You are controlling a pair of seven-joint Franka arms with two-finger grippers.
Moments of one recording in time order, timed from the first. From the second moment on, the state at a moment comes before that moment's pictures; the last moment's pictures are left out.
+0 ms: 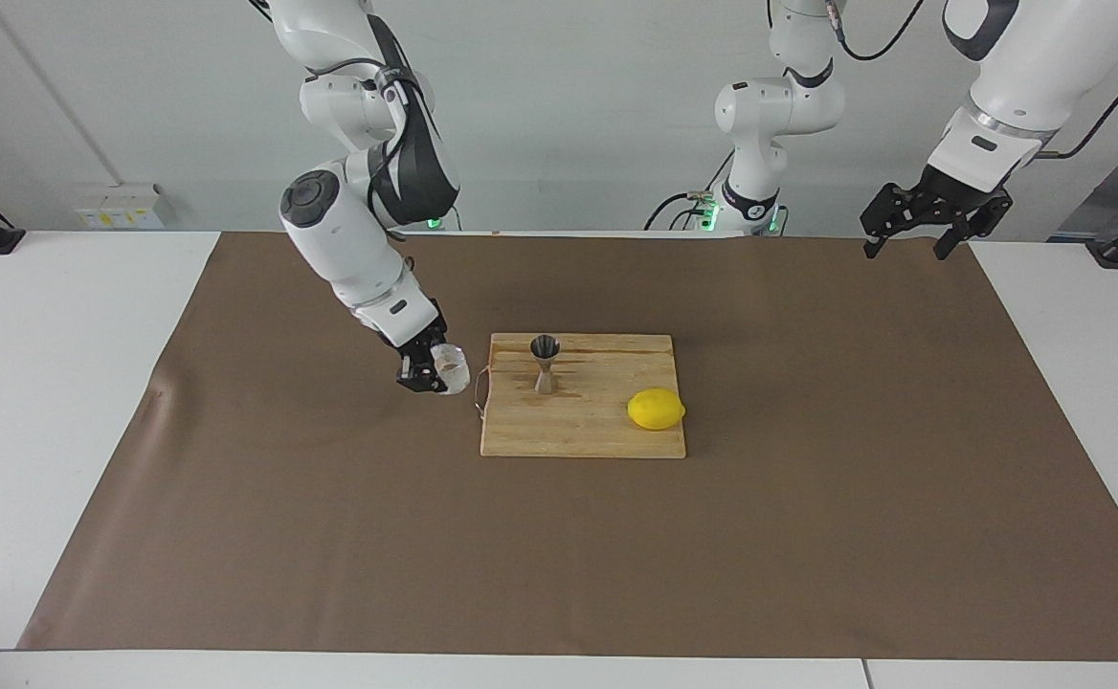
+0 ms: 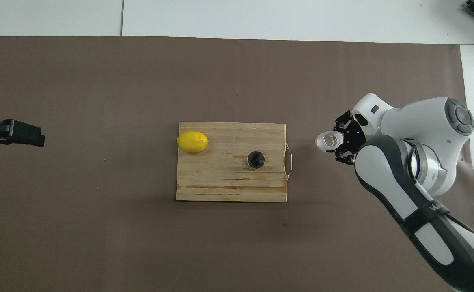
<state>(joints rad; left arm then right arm) 0.02 -0.06 -0.09 -1.61 -0.03 1.54 0.00 0.11 0.15 0.16 -1.89 0.22 2.11 -1.32</state>
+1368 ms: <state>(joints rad) 0.02 -0.06 -0.09 -1.61 -0.03 1.54 0.00 0.39 0.18 0.17 -1.81 -0.24 2.06 -1.11</state>
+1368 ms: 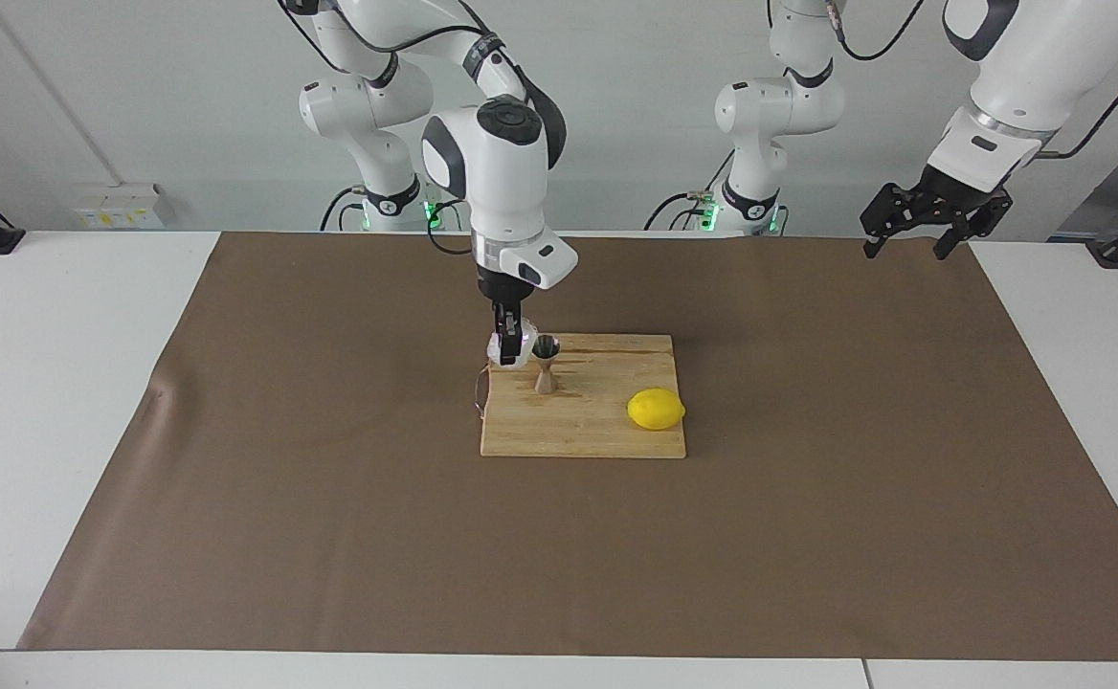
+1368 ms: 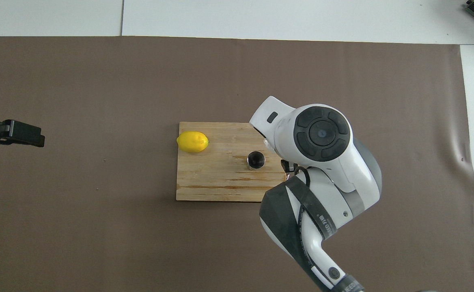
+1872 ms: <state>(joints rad) 0.02 -0.06 -0.09 -1.61 -0.03 1.54 0.00 0.40 0.20 0.17 -1.81 -0.31 2.02 -1.23</state>
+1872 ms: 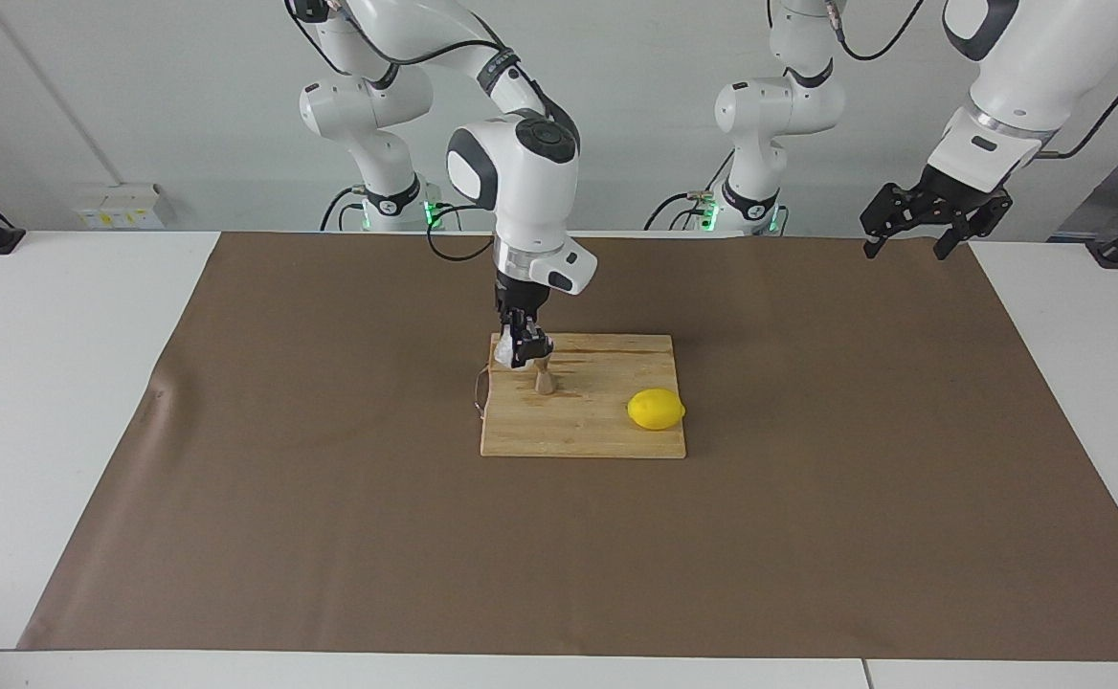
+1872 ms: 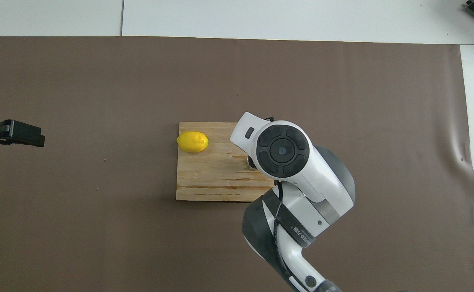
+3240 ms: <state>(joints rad) 0.02 -0.06 -0.09 -1.61 -0.03 1.54 0.00 0.40 0.20 0.20 -1.77 -0.34 1.97 -1.24</state>
